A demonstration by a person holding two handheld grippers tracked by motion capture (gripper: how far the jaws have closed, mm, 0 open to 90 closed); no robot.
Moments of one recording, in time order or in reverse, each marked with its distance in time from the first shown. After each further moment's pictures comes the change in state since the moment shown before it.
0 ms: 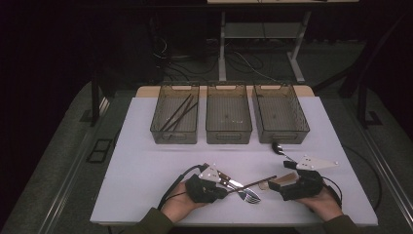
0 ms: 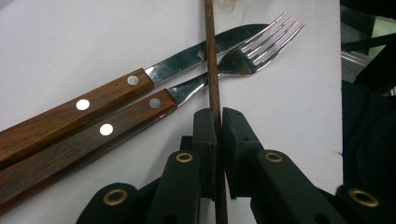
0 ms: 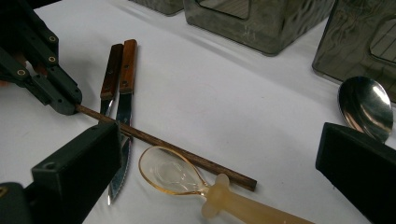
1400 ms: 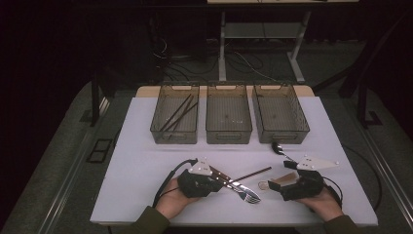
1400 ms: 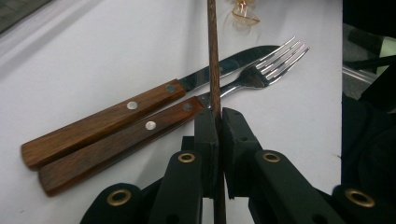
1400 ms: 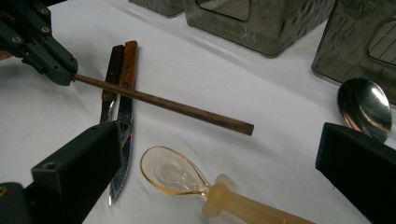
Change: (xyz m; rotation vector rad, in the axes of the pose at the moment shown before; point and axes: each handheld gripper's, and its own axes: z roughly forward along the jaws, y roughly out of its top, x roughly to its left) left arm 0.010 -0.002 -0.027 -0.070 0.038 -0.050; right arm 0.000 0.000 -0.001 -0.005 0.003 0.000
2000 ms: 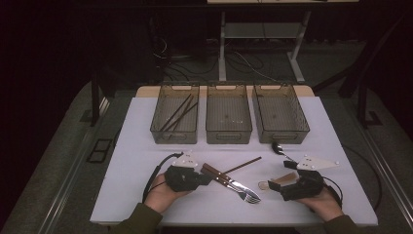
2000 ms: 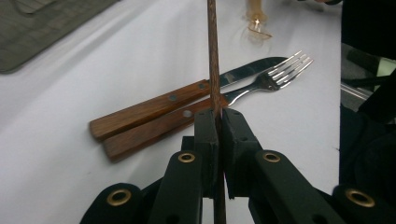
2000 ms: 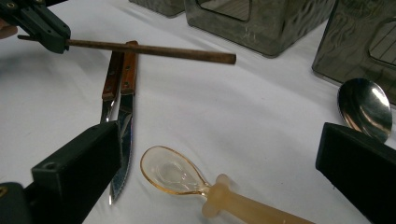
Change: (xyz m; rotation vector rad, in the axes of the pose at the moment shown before) left arm 0.019 -0.007 -0.032 -0.058 0.016 -0.045; right arm 0.000 0.000 0.000 0.000 0.001 -0.001
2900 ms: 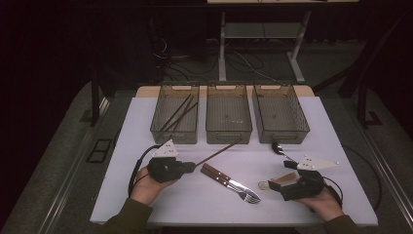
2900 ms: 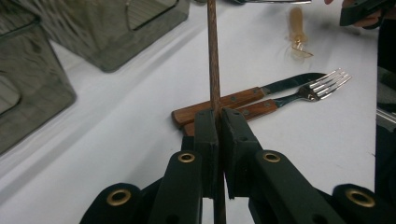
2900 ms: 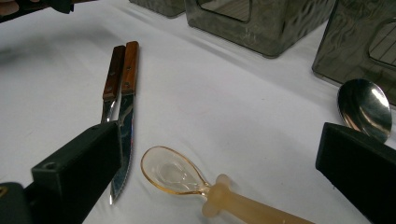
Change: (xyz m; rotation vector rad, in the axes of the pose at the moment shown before) left arm 0.026 -0.006 -0.038 -0.070 0.117 -0.044; right arm 0.000 0.000 -0.001 -0.001 0.001 -0.002
